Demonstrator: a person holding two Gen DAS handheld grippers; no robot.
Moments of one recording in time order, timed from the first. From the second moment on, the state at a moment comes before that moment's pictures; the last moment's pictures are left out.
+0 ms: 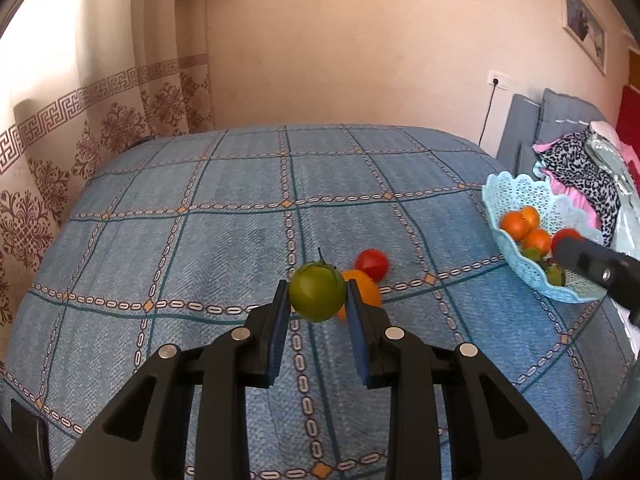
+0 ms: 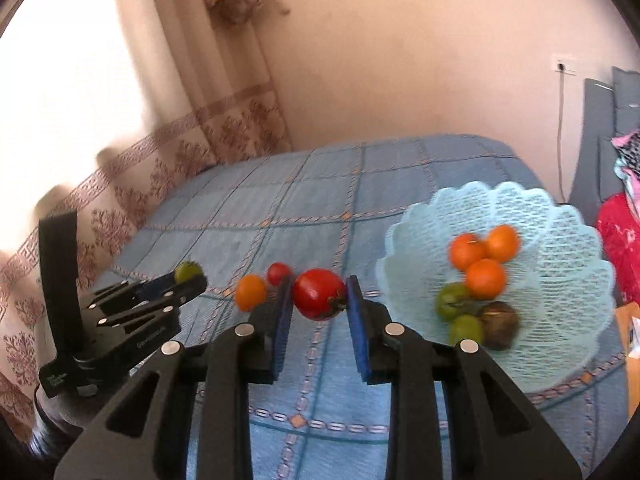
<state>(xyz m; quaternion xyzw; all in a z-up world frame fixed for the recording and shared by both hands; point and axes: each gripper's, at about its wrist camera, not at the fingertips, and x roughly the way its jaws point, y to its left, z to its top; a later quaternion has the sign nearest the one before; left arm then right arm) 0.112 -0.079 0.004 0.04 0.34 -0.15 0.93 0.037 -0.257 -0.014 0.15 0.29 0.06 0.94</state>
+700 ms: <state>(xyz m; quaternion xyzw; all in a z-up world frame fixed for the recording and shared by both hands) 0.088 -0.161 0.032 0.10 0.32 -0.21 0.92 0.010 -0.357 -0.030 0.23 0.28 -0.03 0.93</state>
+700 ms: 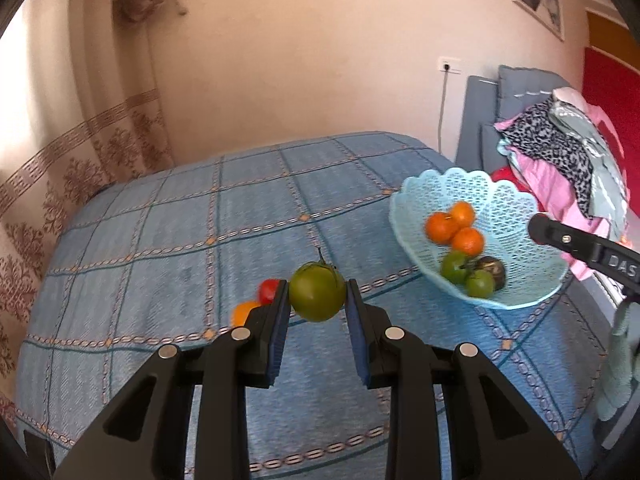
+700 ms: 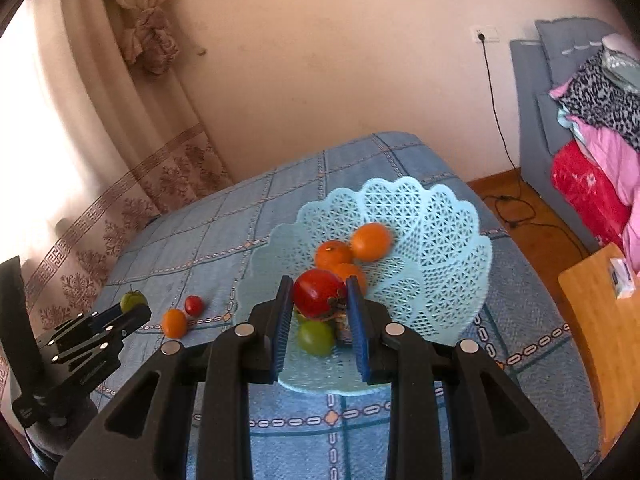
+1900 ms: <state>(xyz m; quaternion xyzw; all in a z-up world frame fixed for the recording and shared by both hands) 0.079 -0.279 0.018 0.12 0.30 -0.36 0.87 -0.002 -0.395 -0.034 0.31 0.25 -0.09 0.91</state>
